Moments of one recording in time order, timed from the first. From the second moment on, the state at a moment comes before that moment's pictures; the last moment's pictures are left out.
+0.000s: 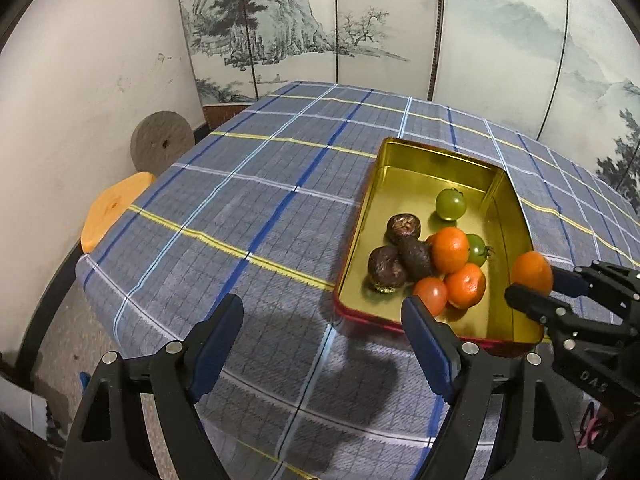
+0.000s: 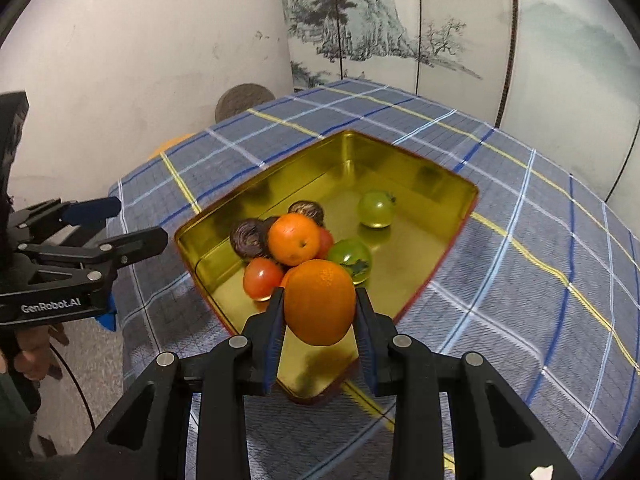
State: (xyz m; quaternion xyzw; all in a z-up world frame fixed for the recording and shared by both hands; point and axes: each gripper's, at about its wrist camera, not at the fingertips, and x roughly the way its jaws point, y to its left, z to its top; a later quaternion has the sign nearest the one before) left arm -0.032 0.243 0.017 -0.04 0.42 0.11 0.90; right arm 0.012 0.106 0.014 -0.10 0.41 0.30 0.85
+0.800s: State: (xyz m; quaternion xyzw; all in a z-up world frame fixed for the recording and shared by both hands) left arm -0.035 0.244 0.012 -0.03 0.43 0.11 0.90; right arm 0.017 0.123 -0.012 -0.13 0.44 0.28 0.85
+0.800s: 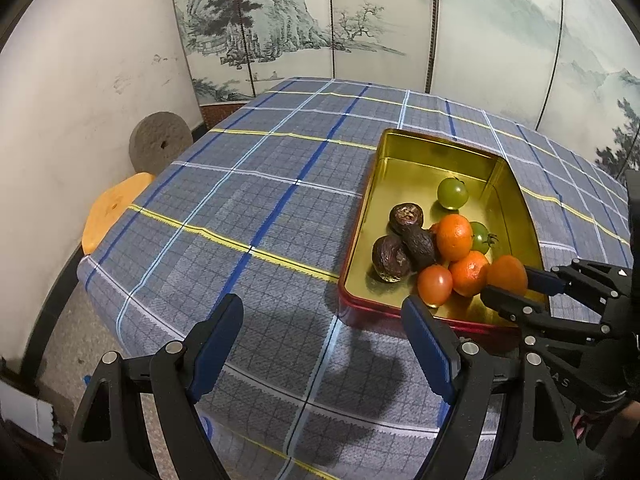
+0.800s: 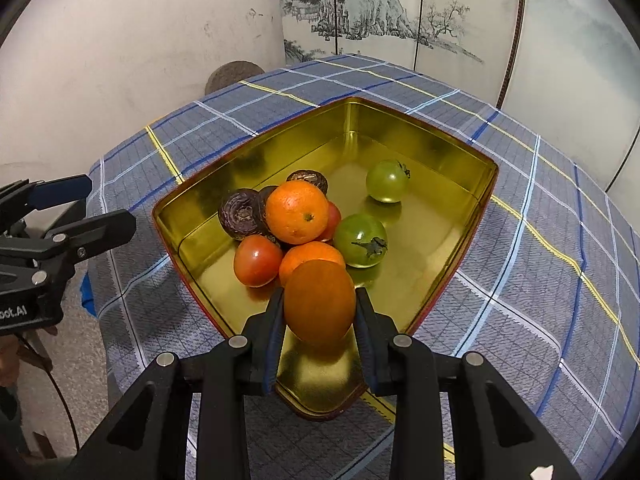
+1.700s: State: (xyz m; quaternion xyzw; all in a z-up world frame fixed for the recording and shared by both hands) left arm -0.037 0.231 0.017 -0.01 0.43 0.10 0.90; right arm 0.015 0.119 -0.003 -0.12 0.43 0.27 0.86
